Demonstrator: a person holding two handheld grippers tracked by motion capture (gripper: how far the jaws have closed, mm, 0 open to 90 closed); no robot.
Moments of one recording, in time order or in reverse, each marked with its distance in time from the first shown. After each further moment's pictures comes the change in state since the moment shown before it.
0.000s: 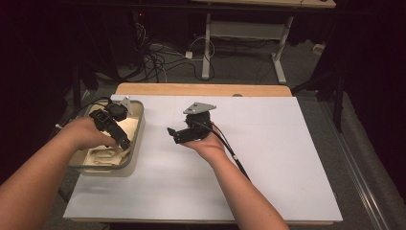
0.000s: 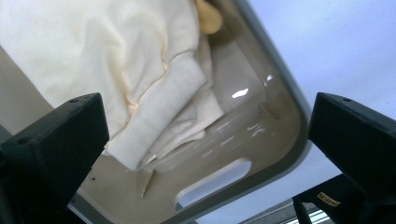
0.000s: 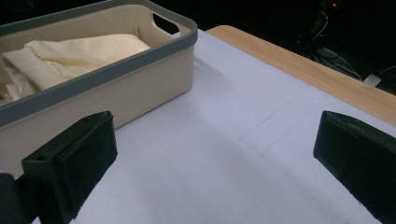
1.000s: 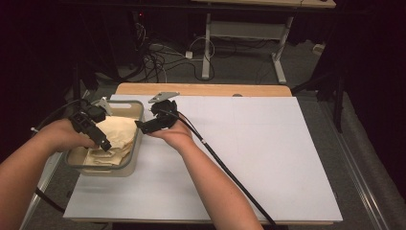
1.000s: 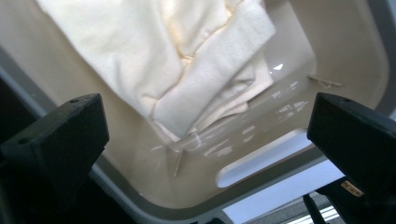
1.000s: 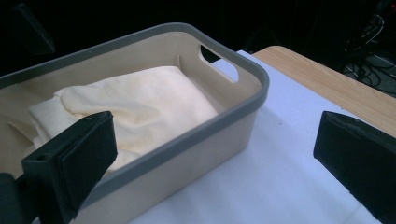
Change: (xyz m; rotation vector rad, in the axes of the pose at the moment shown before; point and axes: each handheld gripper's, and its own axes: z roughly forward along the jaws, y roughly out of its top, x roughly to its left) left arm 0.046 -0.037 0.015 -0.002 -0.023 -0.044; right arm 0.036 0.050 0.079 0.005 0.128 -0.007
